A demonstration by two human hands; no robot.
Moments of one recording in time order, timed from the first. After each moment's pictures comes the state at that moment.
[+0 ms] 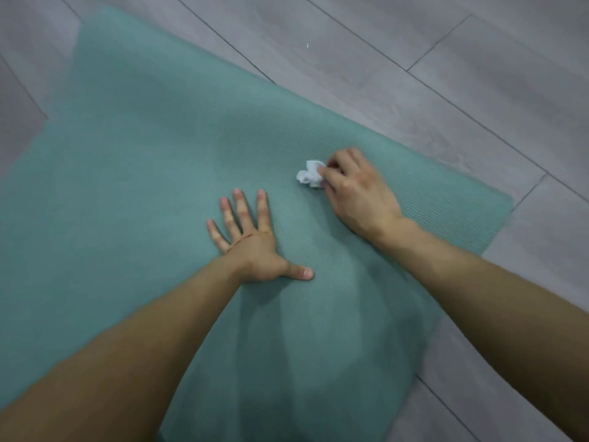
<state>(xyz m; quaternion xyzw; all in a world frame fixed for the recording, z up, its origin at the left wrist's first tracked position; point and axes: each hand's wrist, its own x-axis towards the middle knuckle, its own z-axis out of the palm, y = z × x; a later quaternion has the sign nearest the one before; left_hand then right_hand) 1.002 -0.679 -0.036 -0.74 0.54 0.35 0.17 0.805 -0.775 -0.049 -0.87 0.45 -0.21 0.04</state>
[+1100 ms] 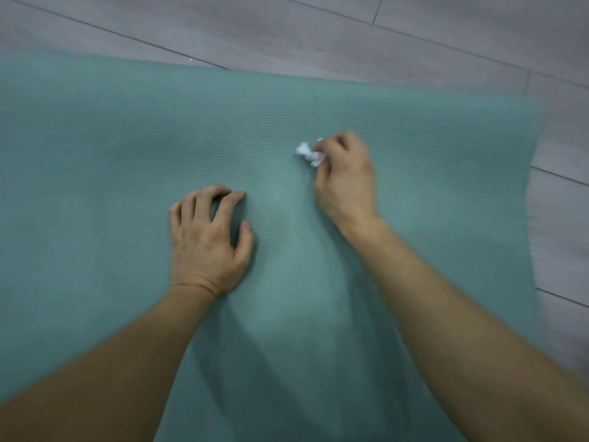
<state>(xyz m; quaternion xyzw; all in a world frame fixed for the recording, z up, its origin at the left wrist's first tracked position) 1.187 -0.724 -0.078 -0.55 0.82 0.04 -0.15 0.949 -0.740 -0.063 -0.59 0.73 -0.35 0.03</state>
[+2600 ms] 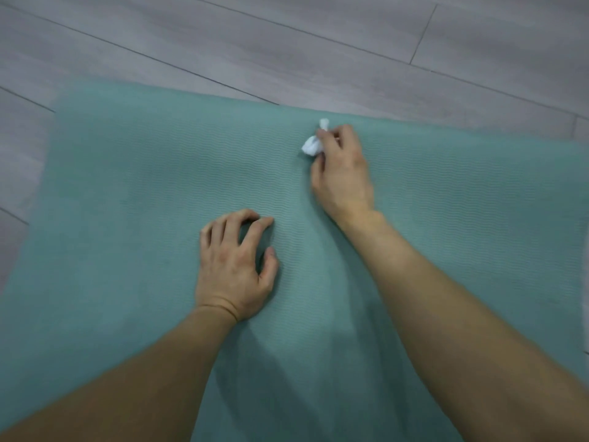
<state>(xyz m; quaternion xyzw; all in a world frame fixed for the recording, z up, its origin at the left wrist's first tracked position) 1.190 -0.726 -0.075 -0.56 0.81 0.06 -0.15 0.974 -0.813 -0.068 -0.64 0.69 -0.35 0.03</state>
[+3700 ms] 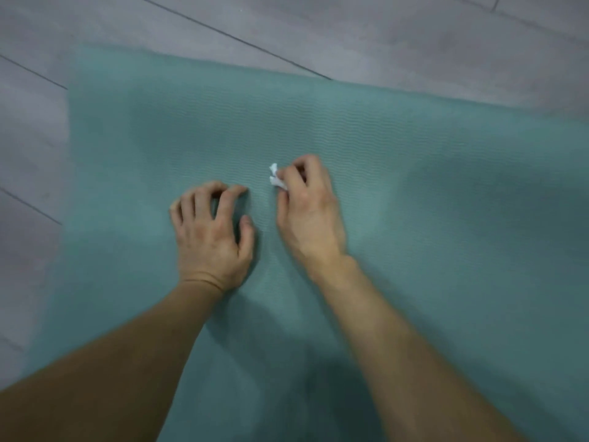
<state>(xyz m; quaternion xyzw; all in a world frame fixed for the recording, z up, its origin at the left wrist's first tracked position) 1.251 -0.786 -0.073 -0.62 0.77 0.02 -0.11 1.083 -0.793 -0.057 -0.64 0.67 -0.35 0.14</state>
